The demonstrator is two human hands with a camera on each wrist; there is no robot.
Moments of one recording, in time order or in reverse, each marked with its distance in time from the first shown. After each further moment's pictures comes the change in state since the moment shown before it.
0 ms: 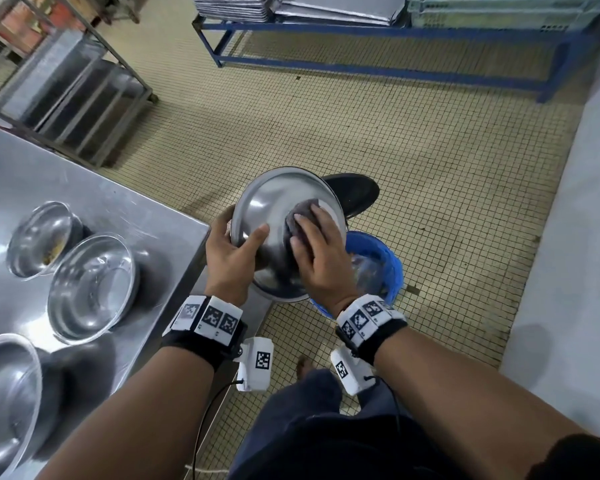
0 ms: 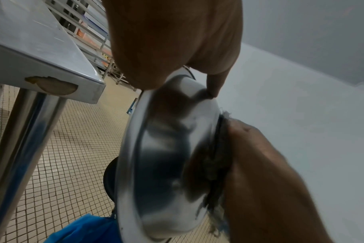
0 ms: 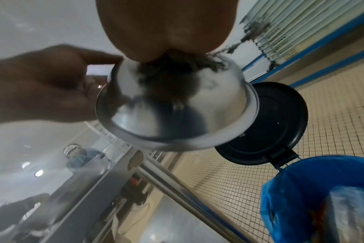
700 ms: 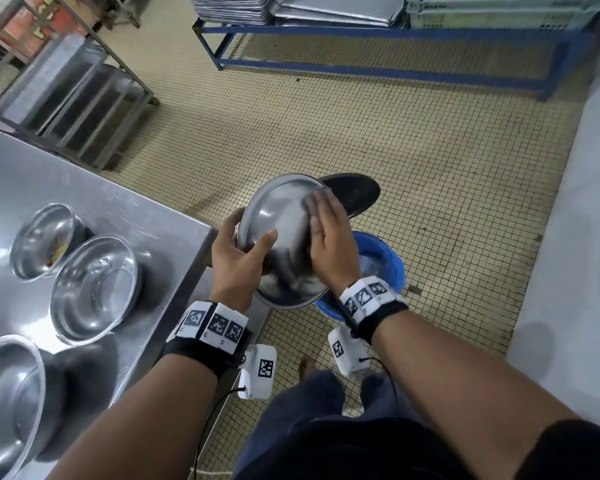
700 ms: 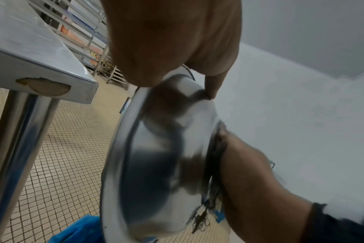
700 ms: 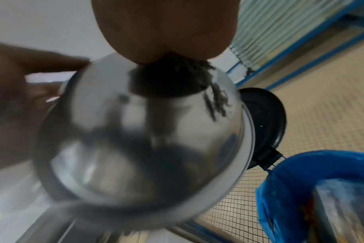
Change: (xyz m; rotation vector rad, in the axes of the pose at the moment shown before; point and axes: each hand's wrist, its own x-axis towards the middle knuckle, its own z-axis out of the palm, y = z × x) left_hand -0.010 0.000 0.002 0.062 -0.025 0.030; right_hand 0.025 0.025 0.009 -0.023 0.035 0.113
